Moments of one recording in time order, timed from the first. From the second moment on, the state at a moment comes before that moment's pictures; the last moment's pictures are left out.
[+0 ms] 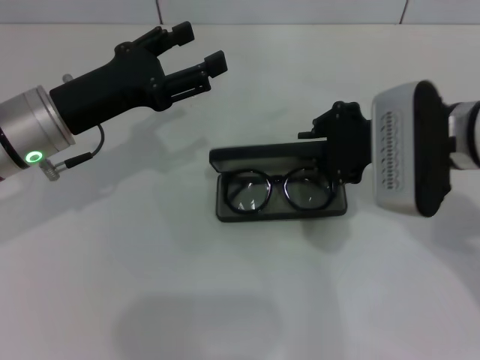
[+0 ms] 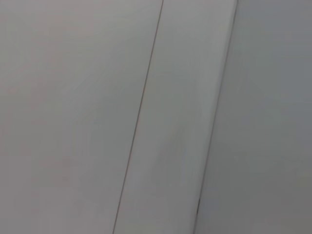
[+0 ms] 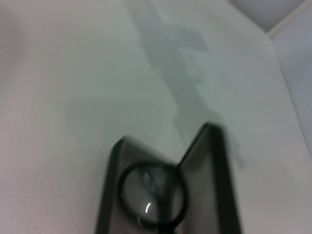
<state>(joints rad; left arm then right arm) -0.43 -2.07 0.89 0.58 1.38 1.50 -1.22 0.47 2.02 -1.78 -1.29 -2.14 -0.83 1.45</state>
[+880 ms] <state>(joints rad) -0.45 -2.07 0.89 0.58 1.39 1.48 -1.23 0.43 2.03 -1.56 -1.20 -1.88 -0.99 1.36</state>
